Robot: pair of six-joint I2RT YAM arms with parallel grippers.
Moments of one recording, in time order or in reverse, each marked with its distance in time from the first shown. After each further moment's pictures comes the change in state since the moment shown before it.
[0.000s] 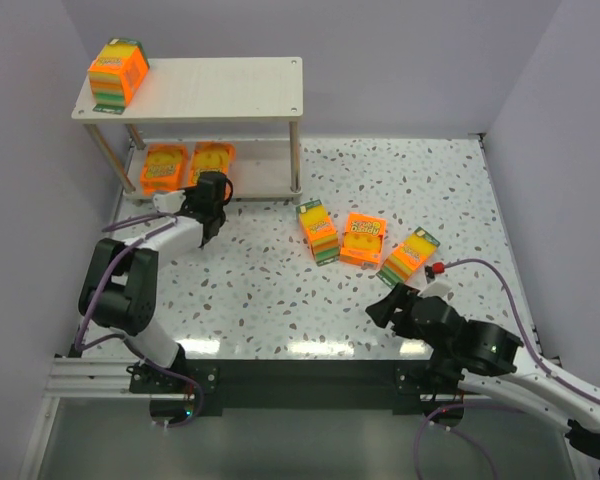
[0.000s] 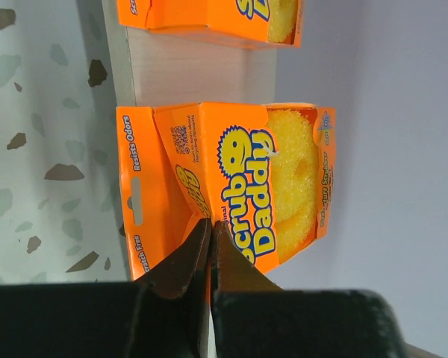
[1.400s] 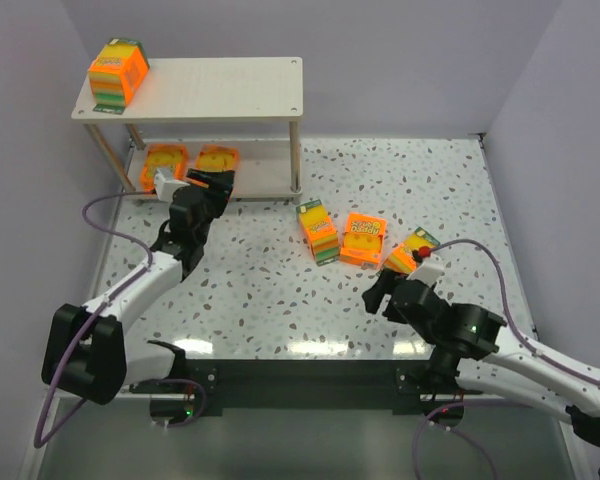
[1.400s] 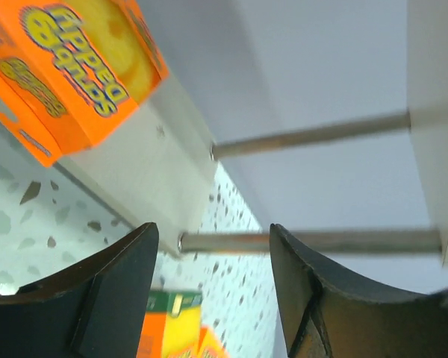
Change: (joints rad) left arm -0.027 -0.371 -0.196 0.207 0.324 0.482; right arm -0.003 0.207 0.097 0.018 0.110 -0.078
